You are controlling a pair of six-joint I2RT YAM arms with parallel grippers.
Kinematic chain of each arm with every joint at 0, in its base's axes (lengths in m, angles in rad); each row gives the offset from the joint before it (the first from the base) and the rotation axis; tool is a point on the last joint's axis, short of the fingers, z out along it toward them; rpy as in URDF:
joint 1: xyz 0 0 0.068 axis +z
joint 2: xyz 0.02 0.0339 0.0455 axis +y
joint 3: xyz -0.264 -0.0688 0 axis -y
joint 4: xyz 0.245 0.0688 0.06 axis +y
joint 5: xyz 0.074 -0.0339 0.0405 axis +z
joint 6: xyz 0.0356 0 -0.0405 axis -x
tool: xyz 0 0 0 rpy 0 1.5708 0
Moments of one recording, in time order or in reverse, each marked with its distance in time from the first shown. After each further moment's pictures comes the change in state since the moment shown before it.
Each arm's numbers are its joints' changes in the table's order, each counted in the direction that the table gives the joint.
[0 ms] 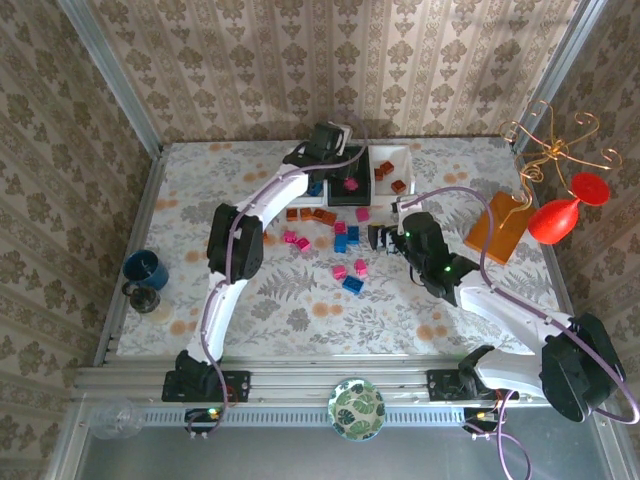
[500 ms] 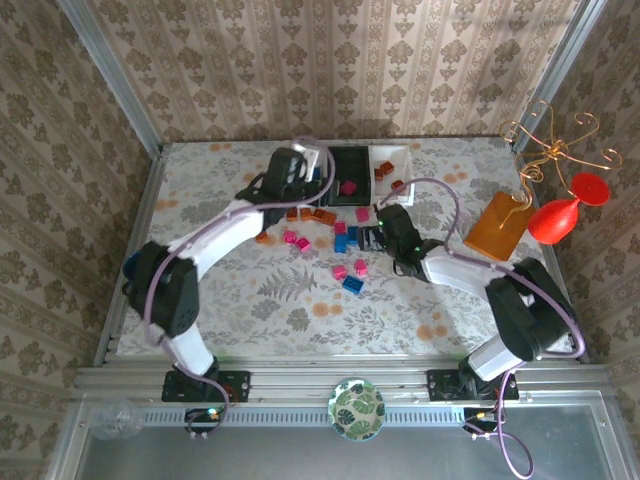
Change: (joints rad) left arm -0.010 -0.756 -0.936 -0.301 -0.037 0.055; right arm -0.024 0.401 0.162 -0.011 0.022 -0.056
